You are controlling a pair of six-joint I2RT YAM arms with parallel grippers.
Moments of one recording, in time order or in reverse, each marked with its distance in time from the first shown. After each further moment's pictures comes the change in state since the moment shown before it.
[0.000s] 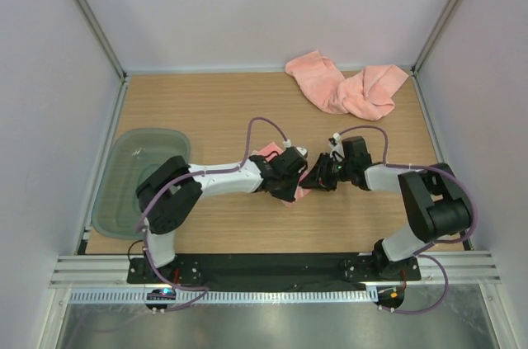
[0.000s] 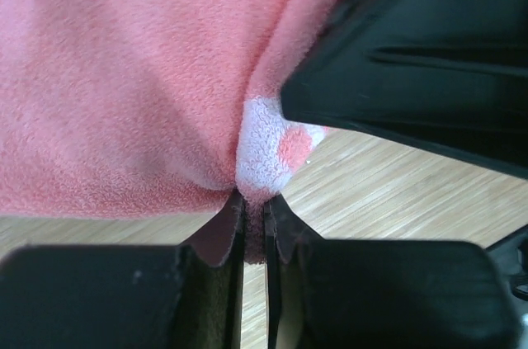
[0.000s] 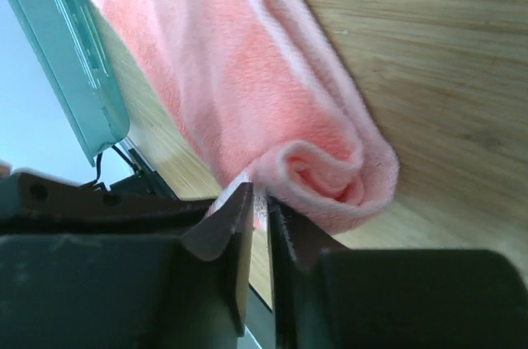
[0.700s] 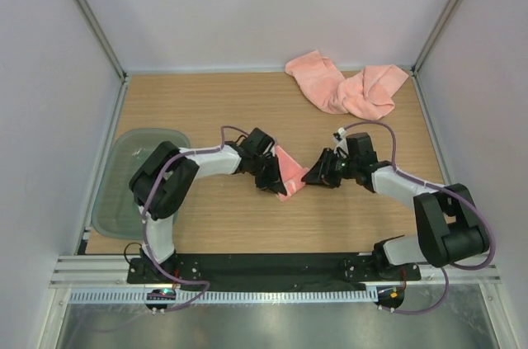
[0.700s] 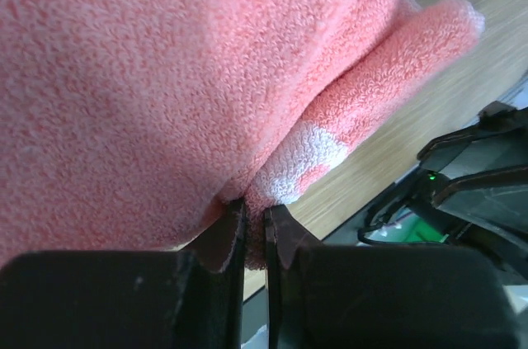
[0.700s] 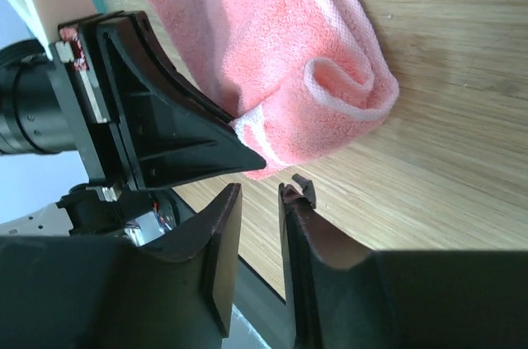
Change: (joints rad) left arm 0.291 0.016 -0.131 0.149 0.497 -0.255; right arm 0.010 -0.209 0.043 -0.205 0.079 -0.024
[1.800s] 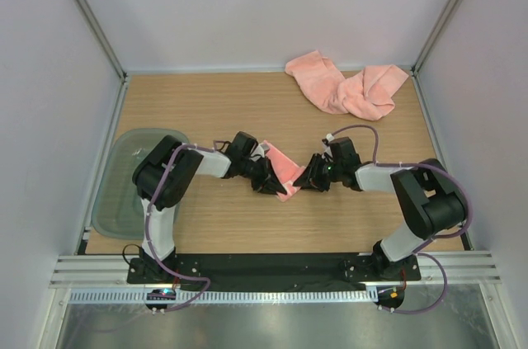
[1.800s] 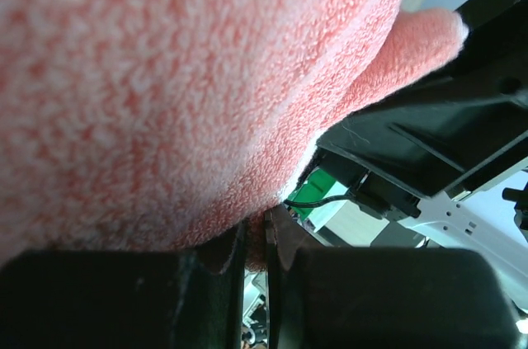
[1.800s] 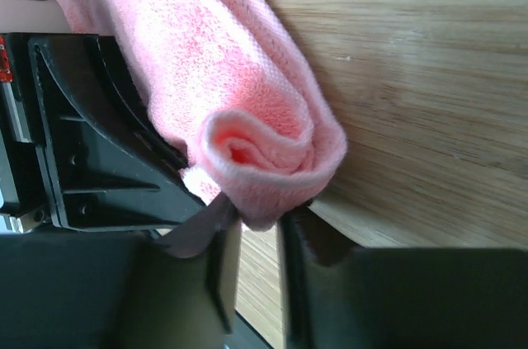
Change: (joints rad) left arm 0.122 0.089 -0.153 0.352 0.370 -0.234; right arm 0.106 0.212 0.002 0.167 0.121 0.077
